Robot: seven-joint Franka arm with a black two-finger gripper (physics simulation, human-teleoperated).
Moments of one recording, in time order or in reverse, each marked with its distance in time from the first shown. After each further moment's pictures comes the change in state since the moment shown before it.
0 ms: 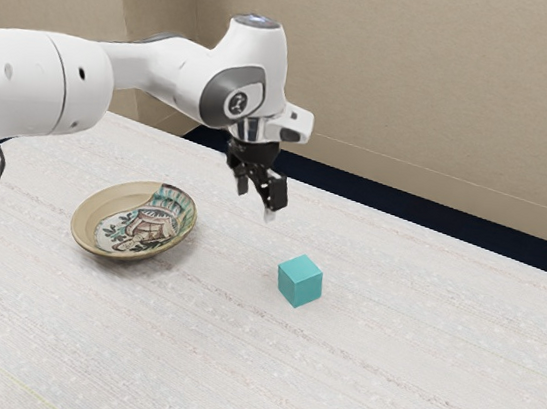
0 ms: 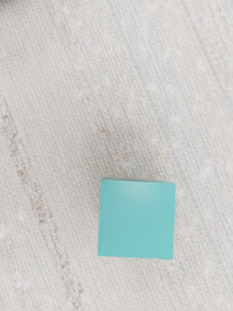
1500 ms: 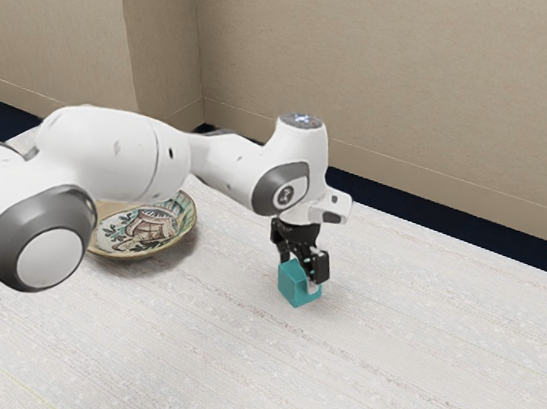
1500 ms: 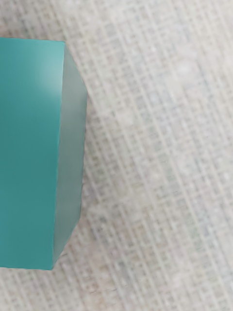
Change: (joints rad) arm -0.045 0.335 -0.011 0.146 -0.076 0.174 -0.036
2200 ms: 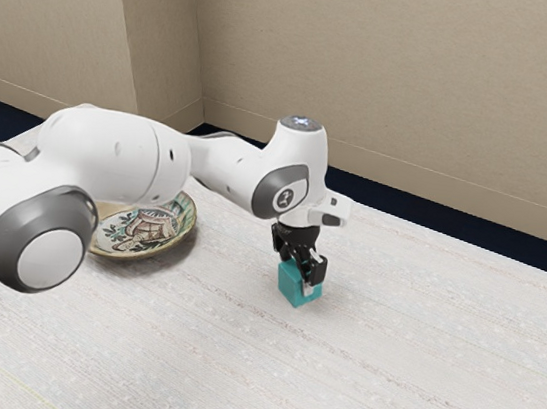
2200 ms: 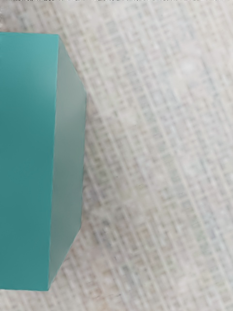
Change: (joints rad) arm -0.001 -0.001 0.001 -0.010 0.002 0.009 0.007
